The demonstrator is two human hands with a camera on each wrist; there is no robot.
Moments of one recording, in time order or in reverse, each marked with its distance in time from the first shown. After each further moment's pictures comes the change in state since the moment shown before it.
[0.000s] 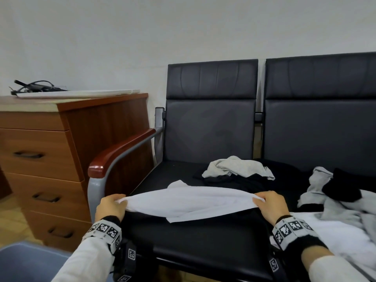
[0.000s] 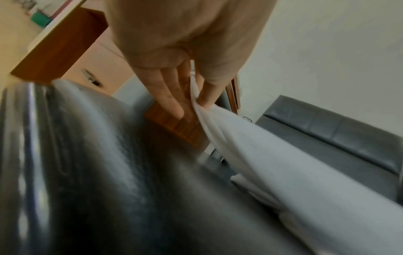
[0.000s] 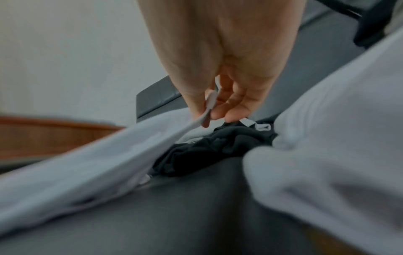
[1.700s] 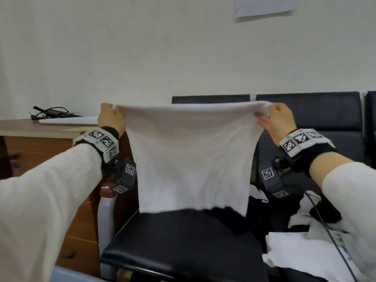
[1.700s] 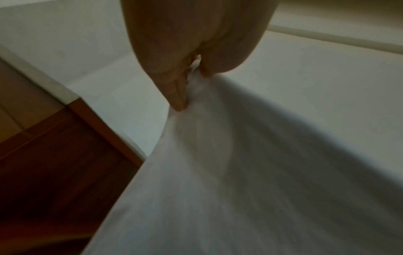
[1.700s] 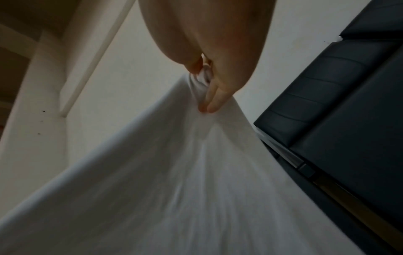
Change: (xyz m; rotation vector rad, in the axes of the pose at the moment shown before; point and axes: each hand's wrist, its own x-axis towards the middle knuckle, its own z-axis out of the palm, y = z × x) left_hand -0.005 0.244 -0.165 -0.432 0.264 0.404; right_hand 0.027 -0.193 -0.217 0.935 0.407 -0.250
